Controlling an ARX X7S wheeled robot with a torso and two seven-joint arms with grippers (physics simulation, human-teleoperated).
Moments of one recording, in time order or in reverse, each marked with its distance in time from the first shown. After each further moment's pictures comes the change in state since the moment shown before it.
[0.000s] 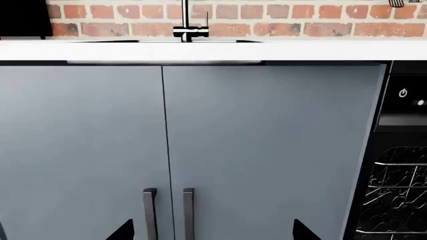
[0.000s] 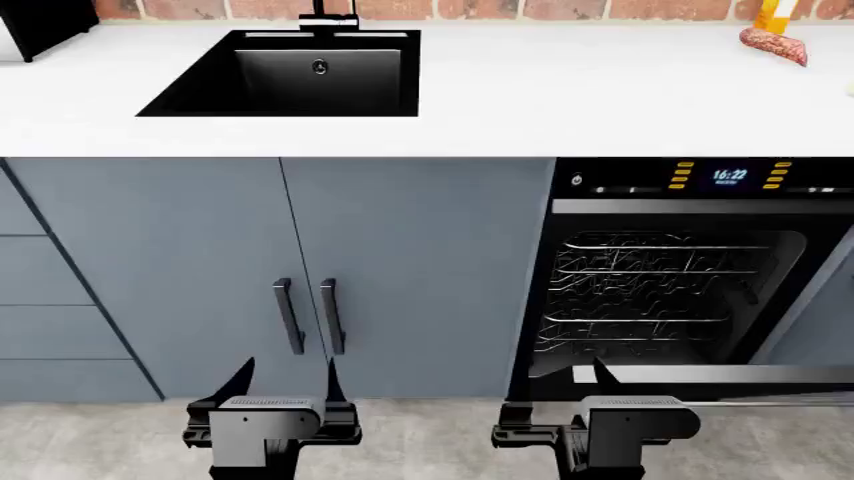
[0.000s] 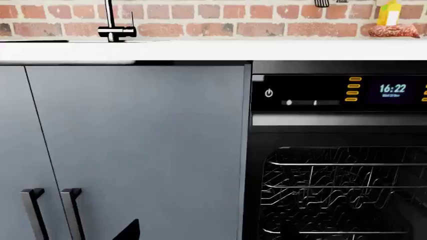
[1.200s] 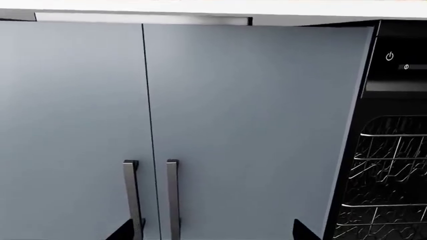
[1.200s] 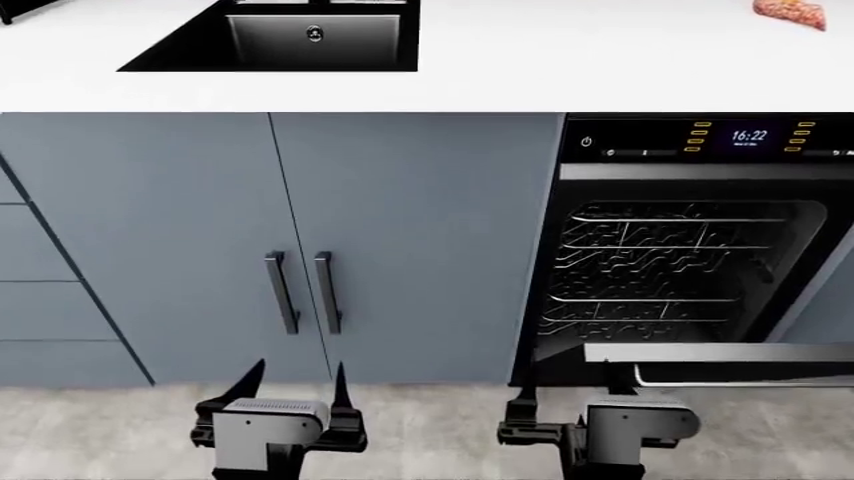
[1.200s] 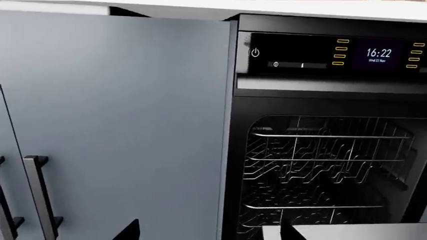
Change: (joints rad) left arm 0.004 -0.098 0.113 0.007 -0.113 0.001 -0.058; right arm 0.018 0.097 -0.116 0.022 0.057 0.010 0.177
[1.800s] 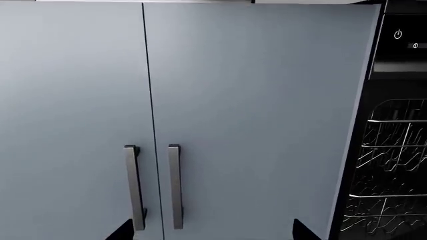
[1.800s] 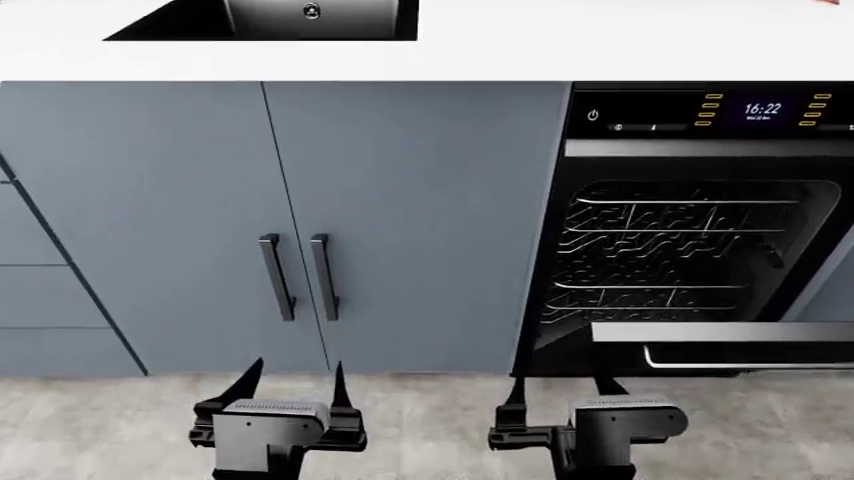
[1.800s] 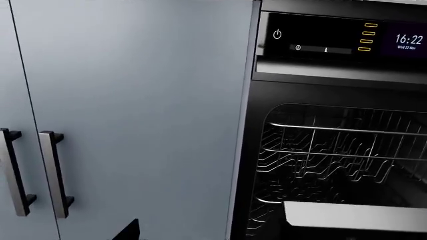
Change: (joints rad) left arm -0.003 -0.025 0.034 -0.008 -0.011 0.025 -0.043; right arm 0.002 0.036 -0.061 -0.001 0.007 -0.016 0.003
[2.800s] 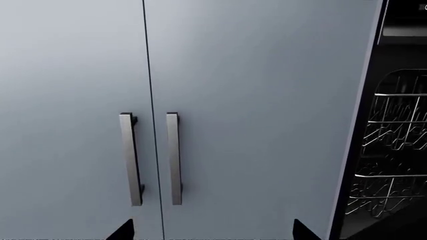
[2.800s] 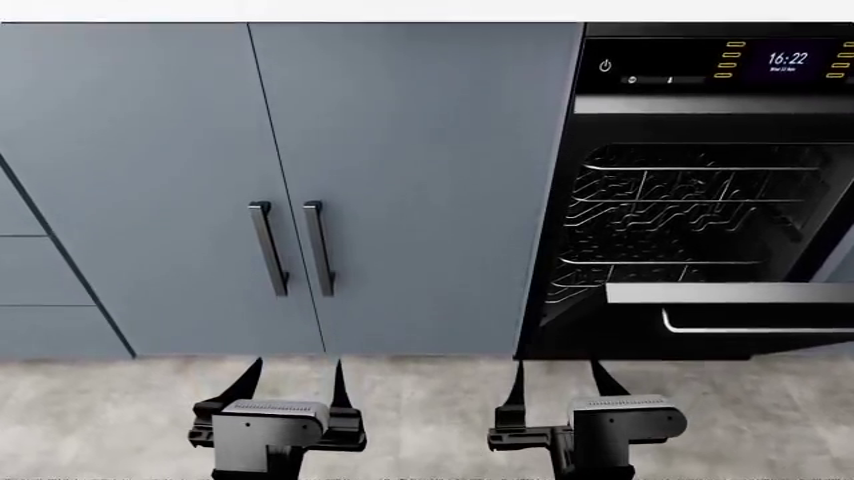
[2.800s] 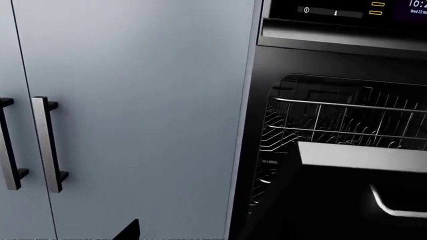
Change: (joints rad) left arm -0.004 -0.032 0.037 -0.003 -0.033 0.014 -0.037; right arm 0.002 0.029 -0.040 -0.002 0.014 -0.009 0.041
